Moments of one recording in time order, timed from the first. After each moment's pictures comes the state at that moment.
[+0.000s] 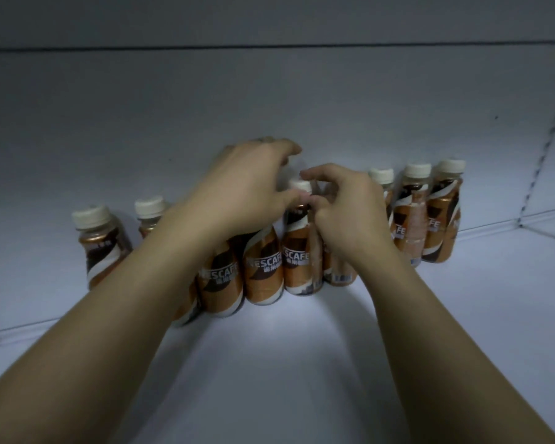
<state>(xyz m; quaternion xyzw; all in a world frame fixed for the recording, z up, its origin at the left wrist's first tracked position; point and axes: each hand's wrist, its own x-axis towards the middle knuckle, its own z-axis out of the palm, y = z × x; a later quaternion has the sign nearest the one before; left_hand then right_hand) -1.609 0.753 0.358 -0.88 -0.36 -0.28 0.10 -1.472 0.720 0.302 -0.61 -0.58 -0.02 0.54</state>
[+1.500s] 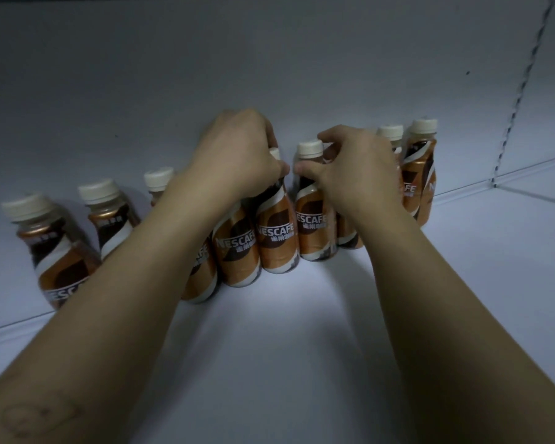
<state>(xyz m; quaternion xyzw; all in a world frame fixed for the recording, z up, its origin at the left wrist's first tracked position) -1.566 0.762 0.354 -0.85 -0.45 -0.29 0.02 -1.436 0.719 0.302 -0.69 -0.52 -0.09 0.50</state>
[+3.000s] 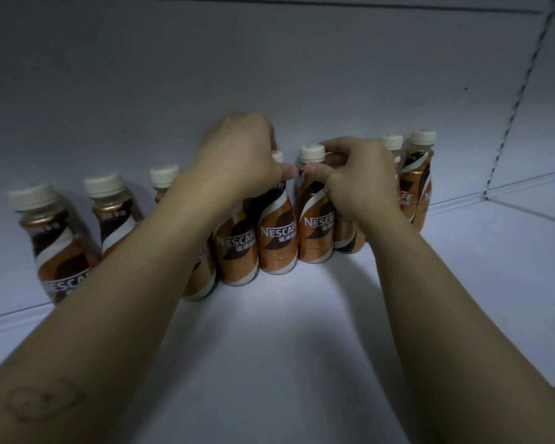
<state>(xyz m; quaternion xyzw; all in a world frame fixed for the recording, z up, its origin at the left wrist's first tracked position) -1.569 0.763 0.352 -0.85 -0.45 -0.26 0.03 -1.426 0.729 0.295 -0.64 -0.53 -0.02 0.55</state>
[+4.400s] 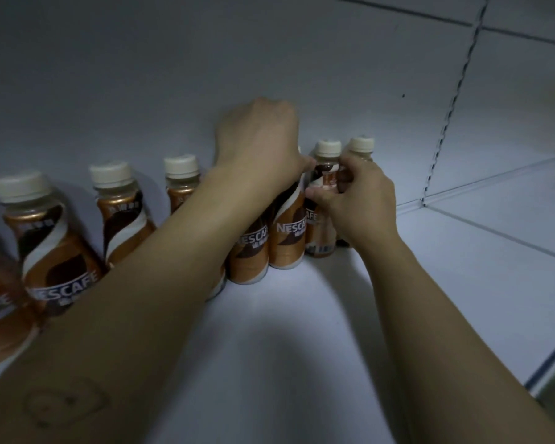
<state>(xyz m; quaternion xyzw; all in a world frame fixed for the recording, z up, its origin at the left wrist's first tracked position) -1.454 0.775 0.345 -0.86 -0.39 -0.32 0.10 -1.333 0.722 0.267 -0.71 -0.47 -0.09 0.51</state>
